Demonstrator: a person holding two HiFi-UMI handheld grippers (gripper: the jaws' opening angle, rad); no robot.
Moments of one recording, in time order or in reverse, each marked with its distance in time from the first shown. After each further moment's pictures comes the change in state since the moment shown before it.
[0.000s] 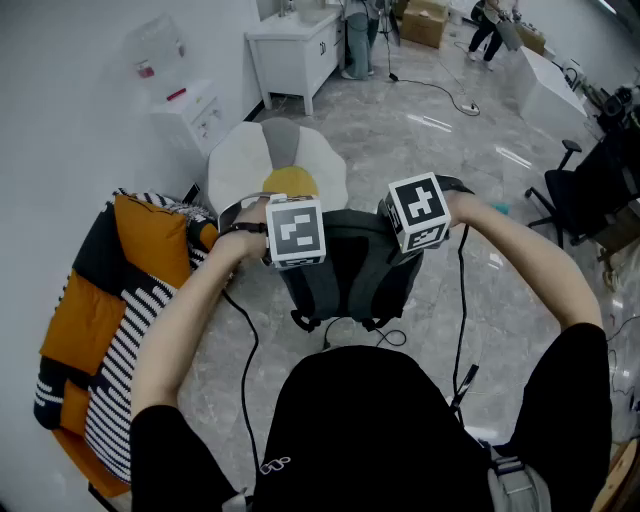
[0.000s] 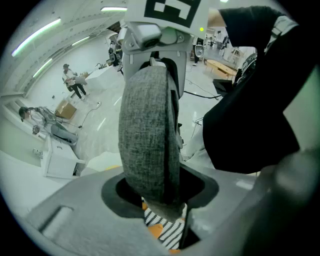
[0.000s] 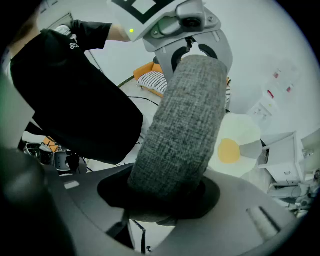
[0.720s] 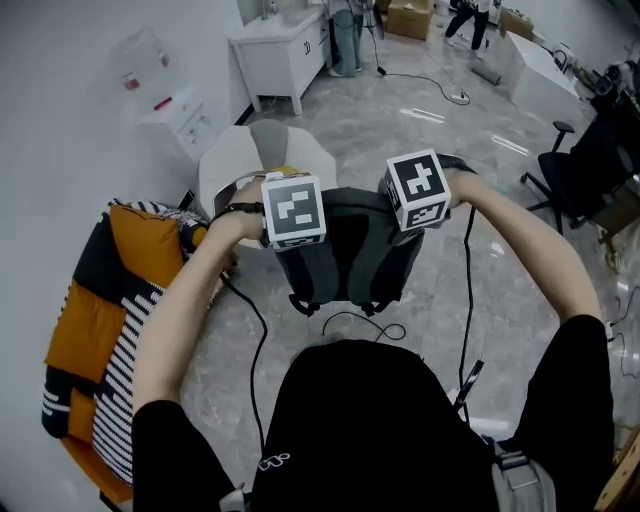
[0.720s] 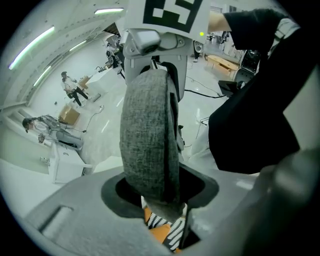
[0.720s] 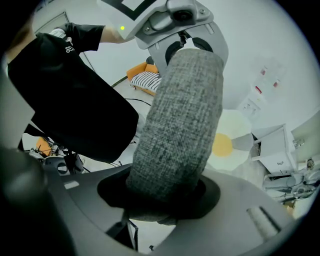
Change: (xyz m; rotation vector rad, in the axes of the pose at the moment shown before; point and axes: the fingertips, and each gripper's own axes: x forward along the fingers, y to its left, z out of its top) left arm -0.004 0.012 0.060 0.038 0.024 0.059; right arm -0.015 0.012 -0.053 0.058 -0.009 -0.072
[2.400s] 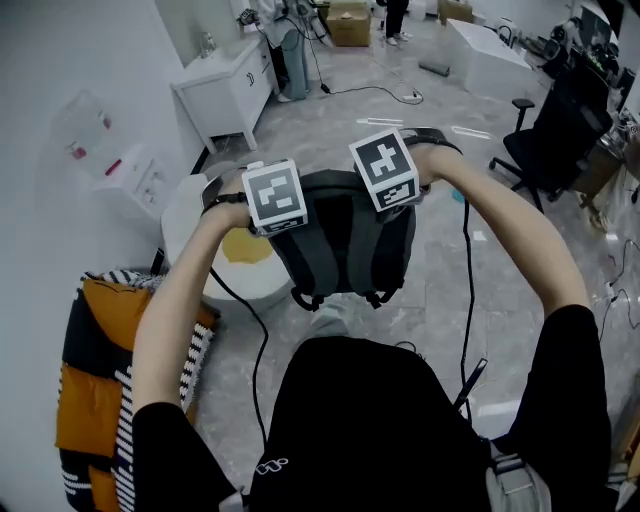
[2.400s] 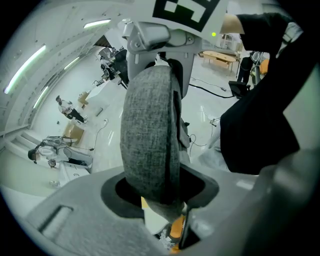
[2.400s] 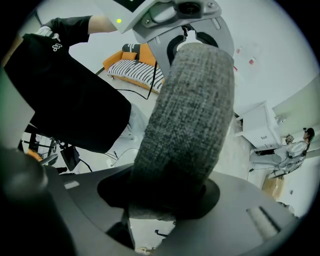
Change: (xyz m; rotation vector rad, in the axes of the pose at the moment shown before) left arm 0.042 0.151 0.064 0.150 -0.047 0.088; right arm -0.030 -0.104 -0.108 0.167 0.145 -0.129
